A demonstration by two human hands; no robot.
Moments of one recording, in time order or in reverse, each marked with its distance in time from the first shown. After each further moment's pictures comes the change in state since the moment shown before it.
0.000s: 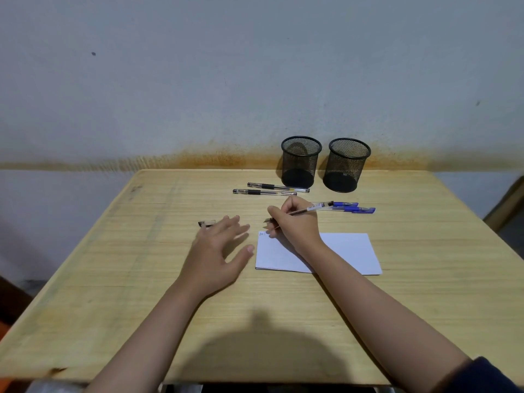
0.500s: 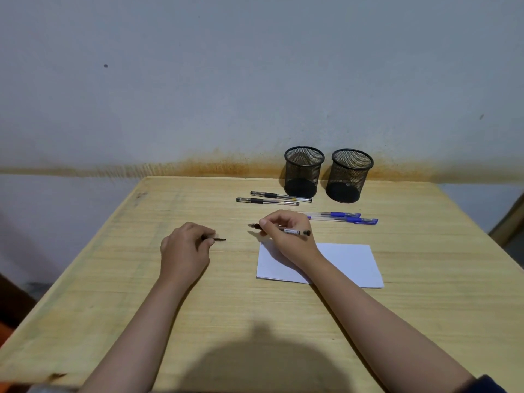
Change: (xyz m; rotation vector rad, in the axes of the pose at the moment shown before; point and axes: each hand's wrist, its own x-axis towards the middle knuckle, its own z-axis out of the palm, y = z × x) left_hand 0.016 -0.029 -0.020 0.170 0.240 -0.242; right_hand -0.014 -0.007 0.005 -0.318 -0.106 -0.159
